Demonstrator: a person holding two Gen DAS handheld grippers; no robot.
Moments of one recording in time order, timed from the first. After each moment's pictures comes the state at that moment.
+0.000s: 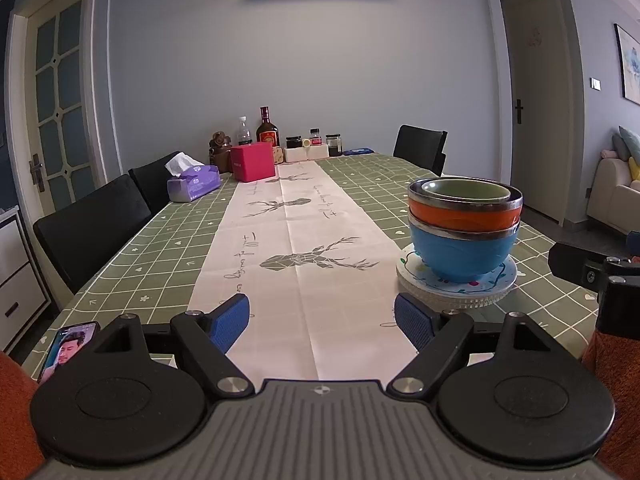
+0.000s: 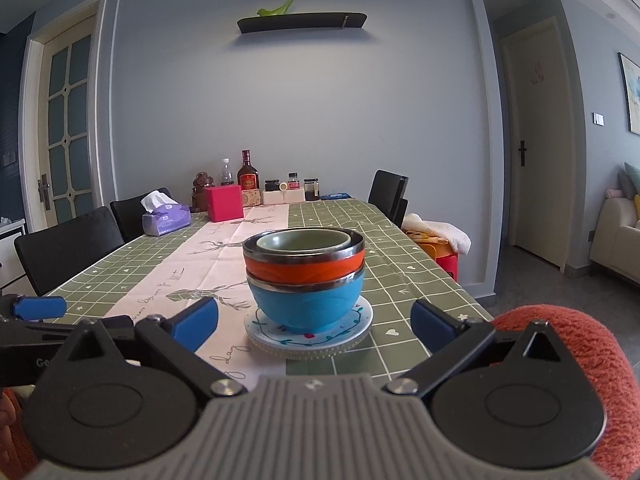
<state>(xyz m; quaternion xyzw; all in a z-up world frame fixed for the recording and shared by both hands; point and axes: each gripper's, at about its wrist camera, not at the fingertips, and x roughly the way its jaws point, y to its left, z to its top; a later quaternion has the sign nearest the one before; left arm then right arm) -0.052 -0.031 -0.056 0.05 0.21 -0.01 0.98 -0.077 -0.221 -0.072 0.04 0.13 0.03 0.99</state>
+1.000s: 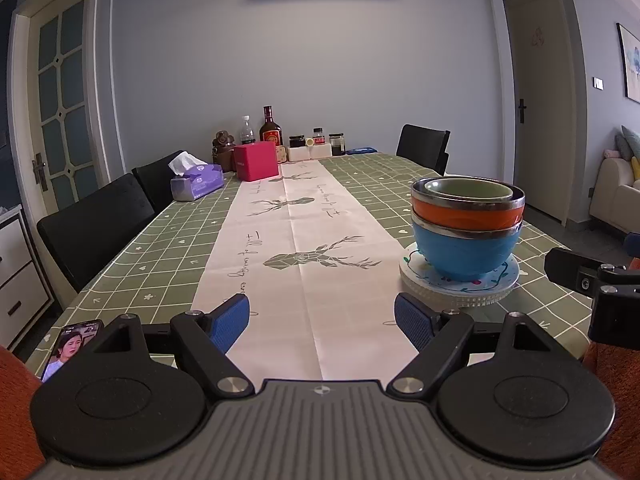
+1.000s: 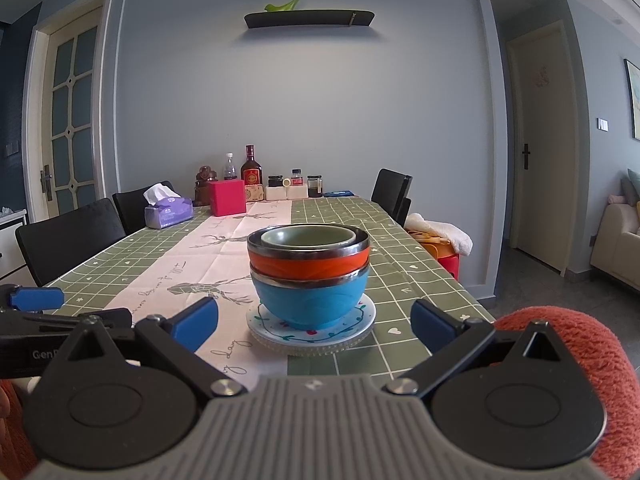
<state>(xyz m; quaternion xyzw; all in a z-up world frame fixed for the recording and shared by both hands) -0.056 -0.032 -0.057 0.05 0.21 -0.01 0.98 -0.074 -0.217 -0.073 0.02 0.14 0.03 0.99</state>
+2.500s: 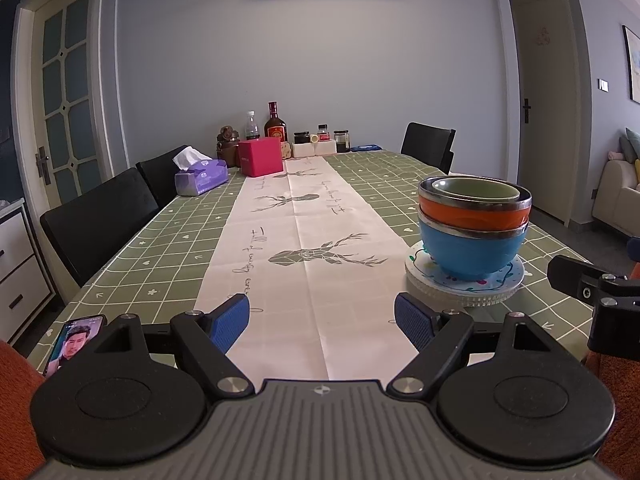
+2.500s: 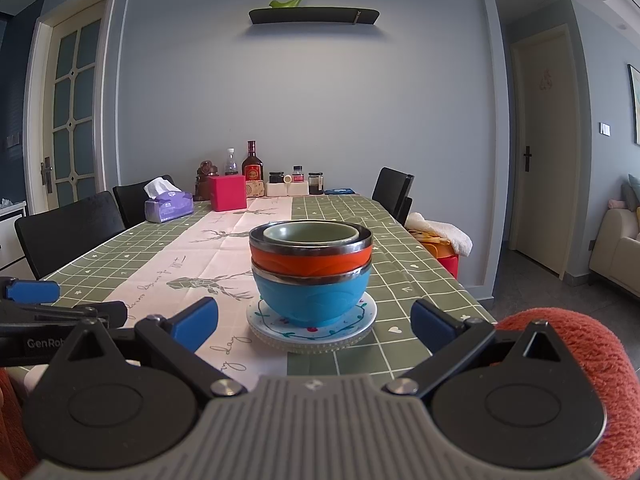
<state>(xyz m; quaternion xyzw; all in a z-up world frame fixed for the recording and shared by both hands) -0.056 -0.029 -0.054 0.04 0.21 0.00 0.98 -0.071 -0.220 -0.077 0.02 0.14 0.03 0.99</state>
